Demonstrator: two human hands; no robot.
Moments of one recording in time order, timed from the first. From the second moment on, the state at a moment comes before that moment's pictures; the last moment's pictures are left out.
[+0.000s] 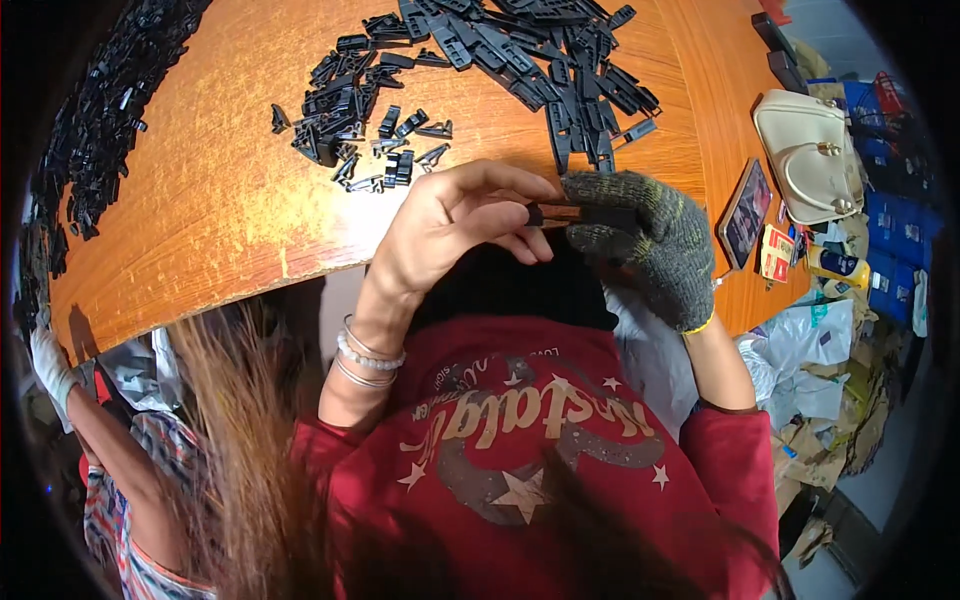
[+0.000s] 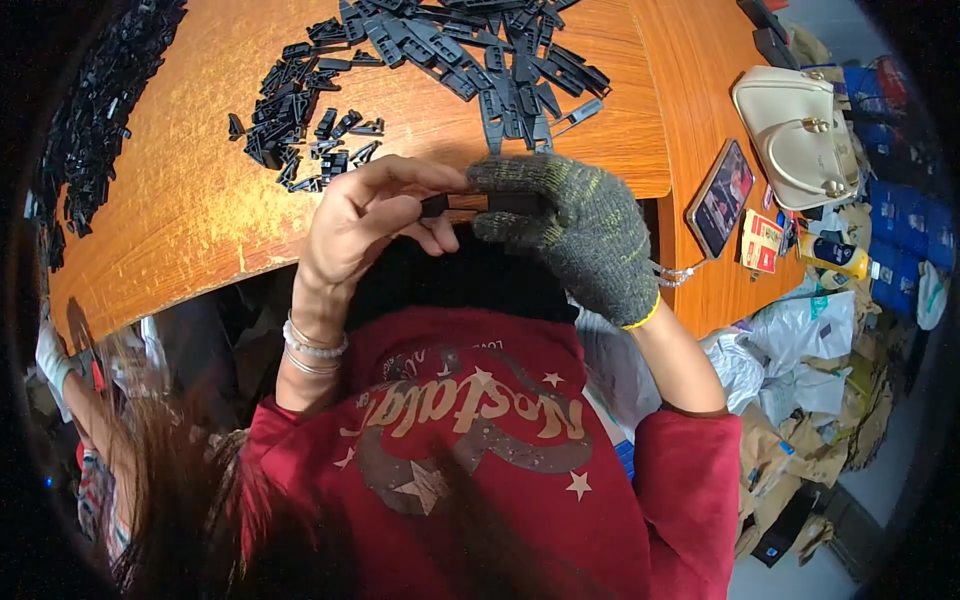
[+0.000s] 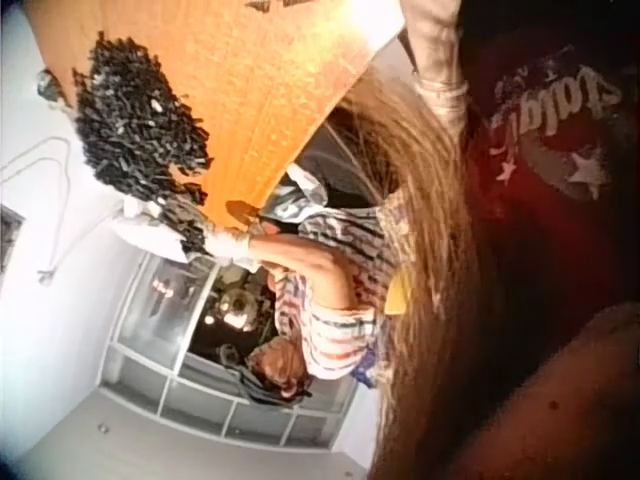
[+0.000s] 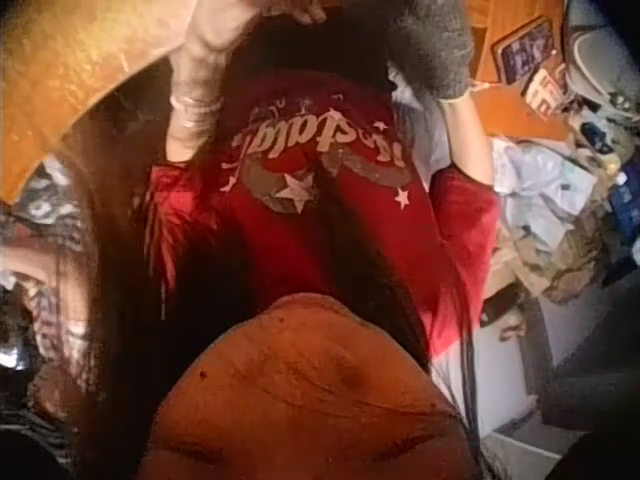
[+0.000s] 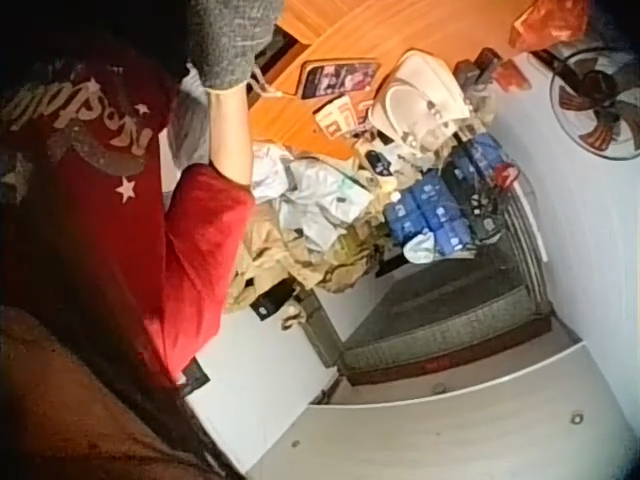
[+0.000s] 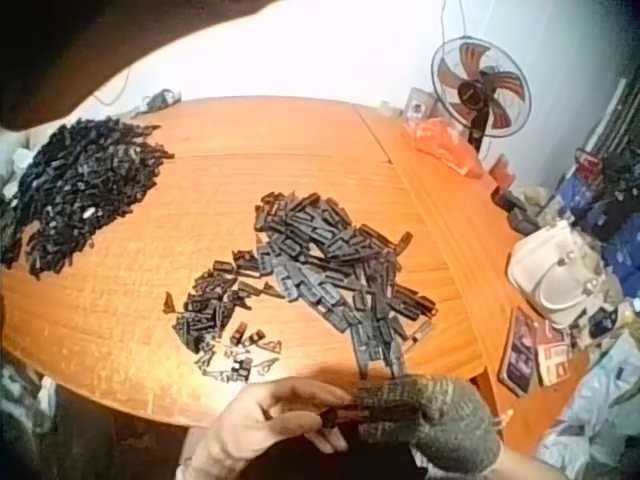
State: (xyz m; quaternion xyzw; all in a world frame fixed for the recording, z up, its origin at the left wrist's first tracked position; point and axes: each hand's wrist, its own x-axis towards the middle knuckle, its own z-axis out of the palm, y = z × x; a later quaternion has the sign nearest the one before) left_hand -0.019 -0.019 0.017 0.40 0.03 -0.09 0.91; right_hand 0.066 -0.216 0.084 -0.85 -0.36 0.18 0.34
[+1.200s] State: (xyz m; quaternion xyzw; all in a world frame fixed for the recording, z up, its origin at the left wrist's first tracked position) left_hand -0.030 -0.043 0.008 0.88 -0.14 0.29 0.36; right_hand 0.051 -0.235 0.069 -0.84 -0.35 0.26 0.31
